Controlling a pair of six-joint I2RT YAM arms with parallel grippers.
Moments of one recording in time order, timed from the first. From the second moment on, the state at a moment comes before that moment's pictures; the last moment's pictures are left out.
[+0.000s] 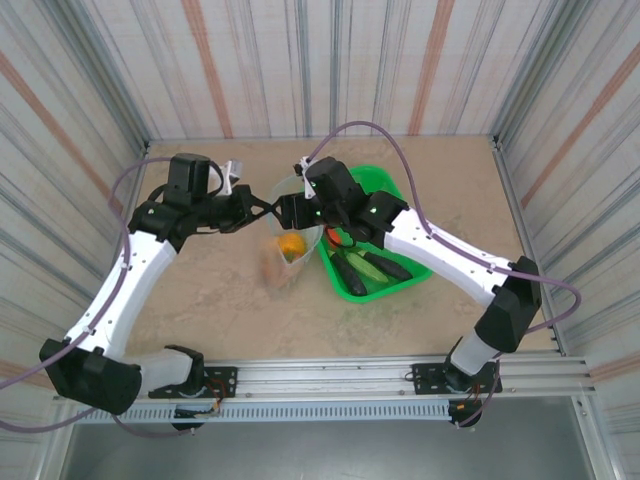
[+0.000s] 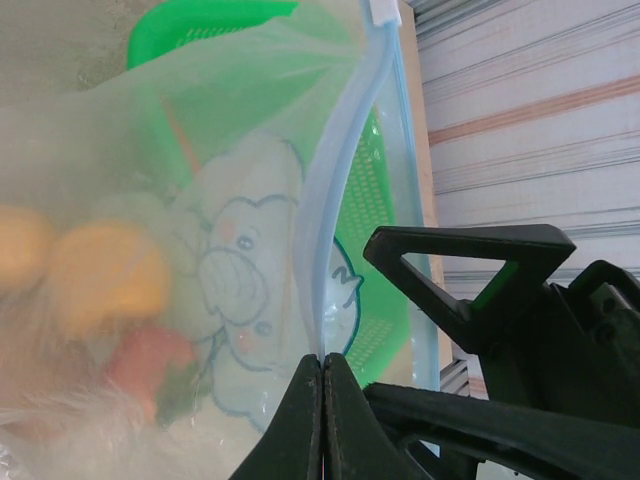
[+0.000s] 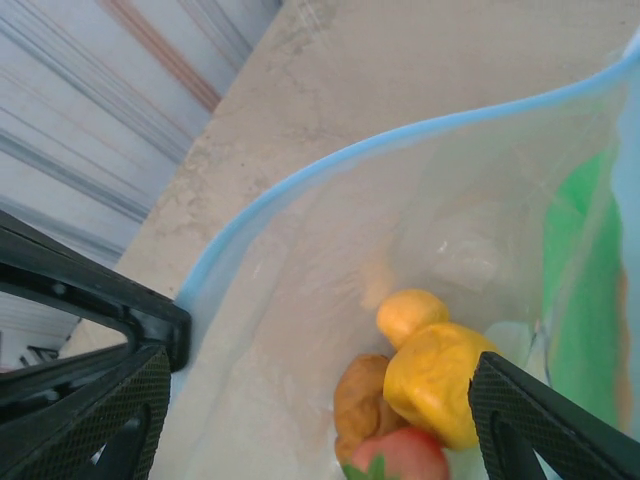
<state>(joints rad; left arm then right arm) -0.31 1.21 1.26 -0.75 0.56 -0.66 0.90 1.60 1.54 -0.51 0.01 0.53</state>
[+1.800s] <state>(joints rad) -0.31 1.17 1.27 -0.83 0.53 -0.60 0.58 2.01 1.45 -0.63 -0.11 0.40</state>
